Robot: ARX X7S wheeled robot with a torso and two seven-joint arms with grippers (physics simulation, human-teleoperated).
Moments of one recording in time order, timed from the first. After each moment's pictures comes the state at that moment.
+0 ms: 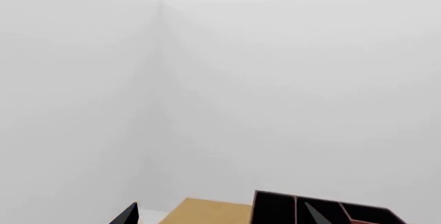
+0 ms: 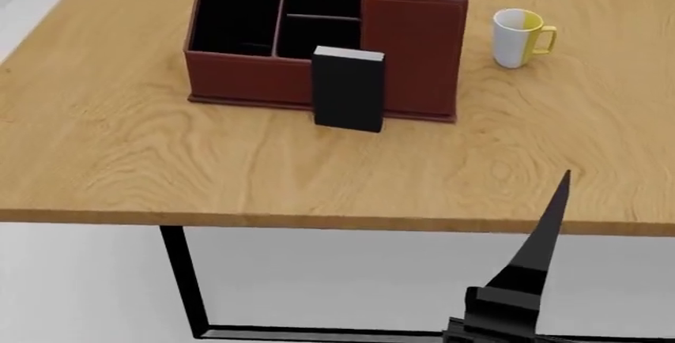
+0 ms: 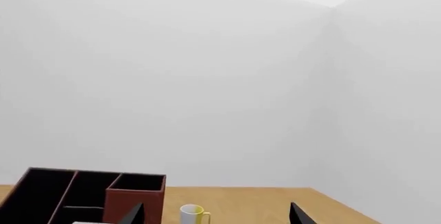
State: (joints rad) left arm -1.45 -1.41 1.93 1.05 -0.67 0.31 -1.57; right arm 1.12 1.28 -1.38 -1.05 0.89 0.09 1.57
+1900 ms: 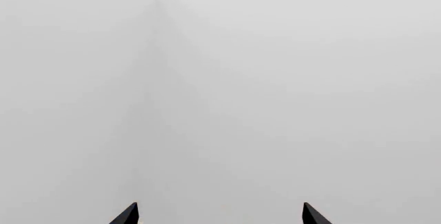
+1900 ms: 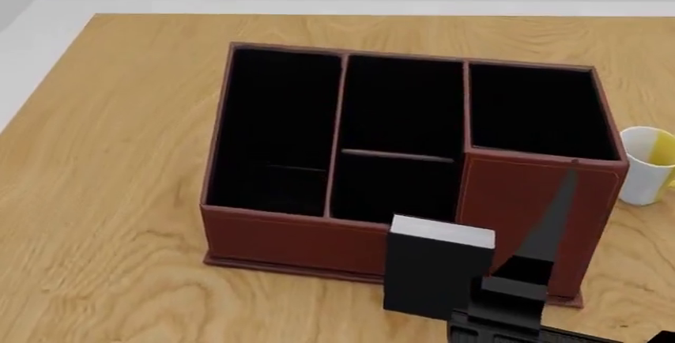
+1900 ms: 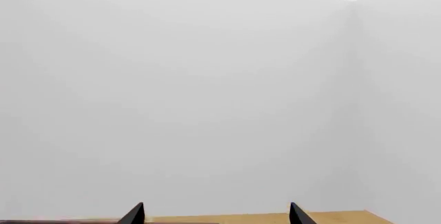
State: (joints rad) left arm -1.54 -1.41 2.01 1.05 -0.67 0.32 -1.57; right arm 1.14 1.28 -1.36 -1.05 0.91 0.10 1.57
